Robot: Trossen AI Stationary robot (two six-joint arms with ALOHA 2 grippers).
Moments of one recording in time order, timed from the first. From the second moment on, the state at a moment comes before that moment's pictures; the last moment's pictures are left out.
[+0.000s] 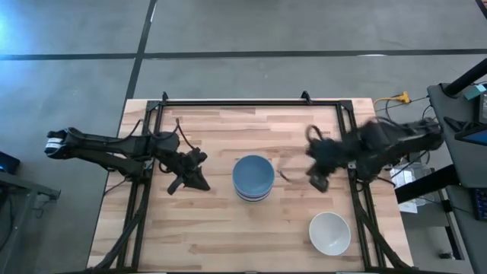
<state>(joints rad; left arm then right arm) -0.04 0.93 0.71 -0.06 0.56 -0.48 0.28 1.24 1.45 -1.26 0.05 0.80</state>
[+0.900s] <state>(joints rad) -0.03 1.00 0.71 -0.06 0.46 -0.41 0.86 1.35 0.96 -1.12 0.09 1.52</state>
